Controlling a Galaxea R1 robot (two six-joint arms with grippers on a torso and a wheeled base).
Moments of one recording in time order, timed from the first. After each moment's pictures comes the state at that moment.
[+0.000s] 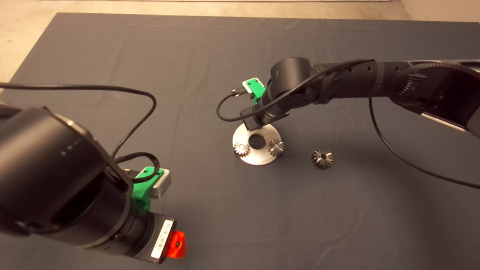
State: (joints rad) left arm -0.55 2.42 -0.37 0.00 1.53 -1.86; right arm 0.33 2.85 -1.26 -0.64 -1.47 1.23
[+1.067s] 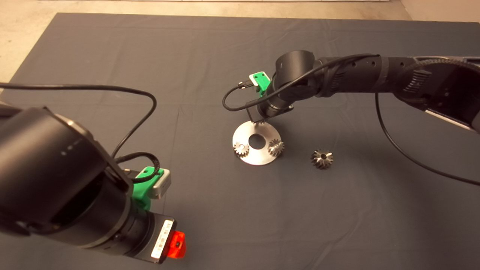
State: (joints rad) left arm -0.55 2.42 -0.37 0.00 1.53 -1.86; right arm 0.34 2.85 -1.32 -0.64 -1.46 1.23
